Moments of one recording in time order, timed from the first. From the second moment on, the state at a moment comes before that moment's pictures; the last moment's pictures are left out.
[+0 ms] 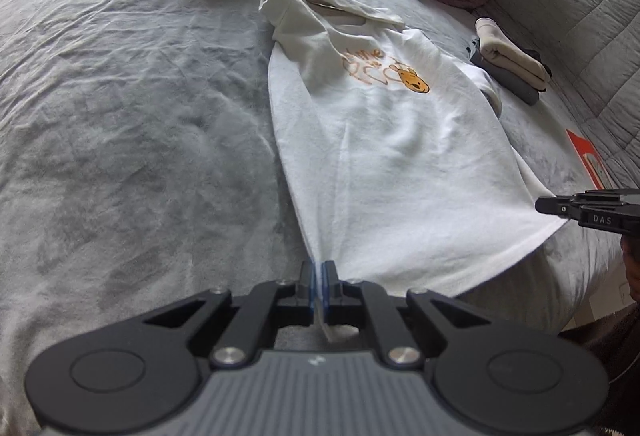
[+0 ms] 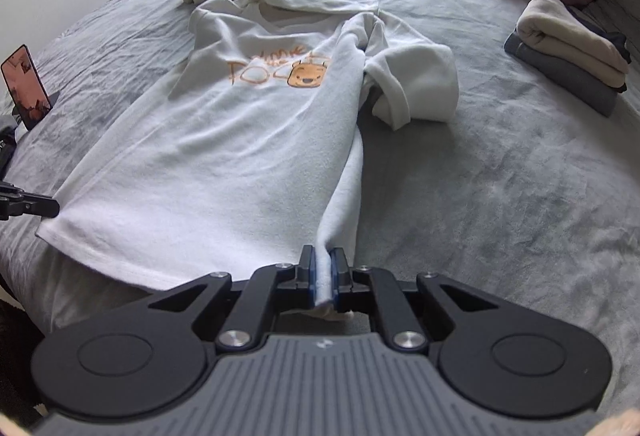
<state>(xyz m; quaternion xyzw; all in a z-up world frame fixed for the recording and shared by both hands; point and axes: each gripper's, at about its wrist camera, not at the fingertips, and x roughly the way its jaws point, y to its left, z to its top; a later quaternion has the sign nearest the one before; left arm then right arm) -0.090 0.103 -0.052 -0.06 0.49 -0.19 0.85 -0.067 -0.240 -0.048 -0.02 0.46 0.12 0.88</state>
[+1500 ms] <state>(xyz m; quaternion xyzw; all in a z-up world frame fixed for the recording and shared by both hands) 0.061 0.152 -0.038 -0.23 0.43 0.01 0.87 0.146 -0.050 -0.033 -0.01 0.34 0.18 0.92</state>
